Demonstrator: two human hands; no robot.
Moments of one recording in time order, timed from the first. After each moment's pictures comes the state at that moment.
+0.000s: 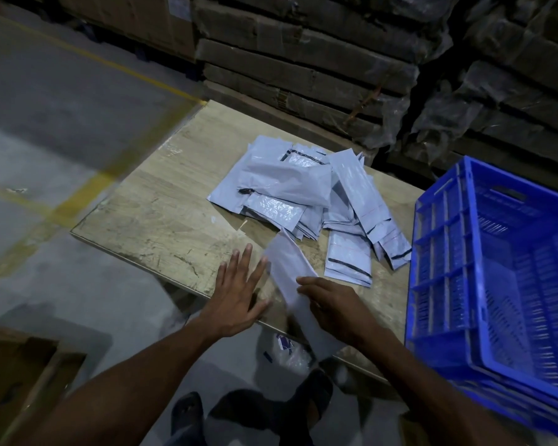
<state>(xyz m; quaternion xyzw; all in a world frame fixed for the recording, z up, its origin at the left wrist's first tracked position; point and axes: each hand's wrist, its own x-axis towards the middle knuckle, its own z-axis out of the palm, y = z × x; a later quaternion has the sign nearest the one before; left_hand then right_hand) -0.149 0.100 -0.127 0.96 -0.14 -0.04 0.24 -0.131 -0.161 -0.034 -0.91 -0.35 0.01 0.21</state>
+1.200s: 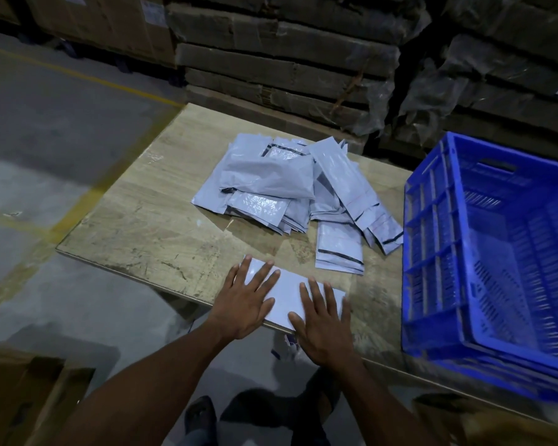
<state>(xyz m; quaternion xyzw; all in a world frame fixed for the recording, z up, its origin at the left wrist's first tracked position) -0.141 0.071 -0.135 0.97 -0.23 -0.06 0.04 -0.187 -0.161 -0.119 -0.99 -0.09 0.12 0.05</state>
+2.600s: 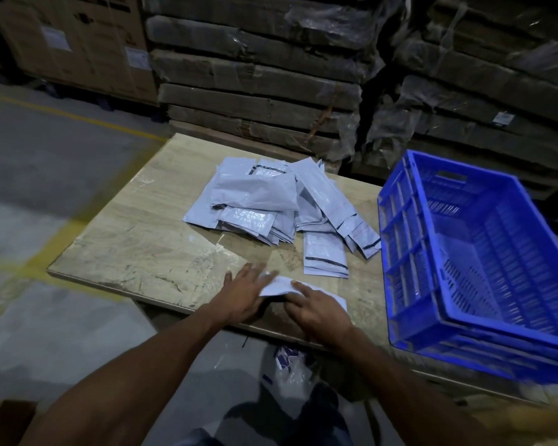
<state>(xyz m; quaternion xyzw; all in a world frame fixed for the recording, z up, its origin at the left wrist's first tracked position) -0.111 0.070 -0.093 0.94 -0.25 -0.16 0.17 -0.158 -0.163 -0.068 -0.91 -0.41 -0.06 -0.04</state>
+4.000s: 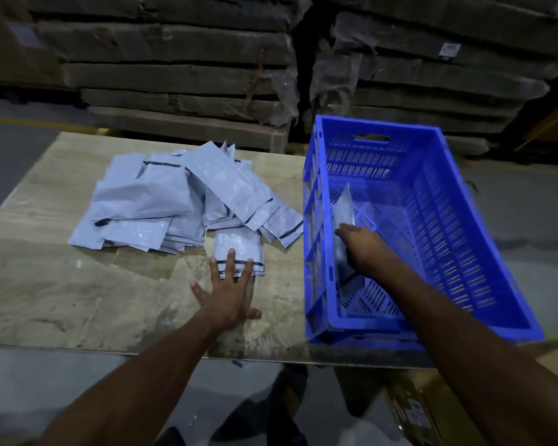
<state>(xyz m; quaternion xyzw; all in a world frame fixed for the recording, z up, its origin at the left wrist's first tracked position) -0.091 -0.129 -0.085 0.94 -0.12 -0.31 0.07 -0.077 -0.441 0.005 -0.99 -0.05 0.10 0.04</state>
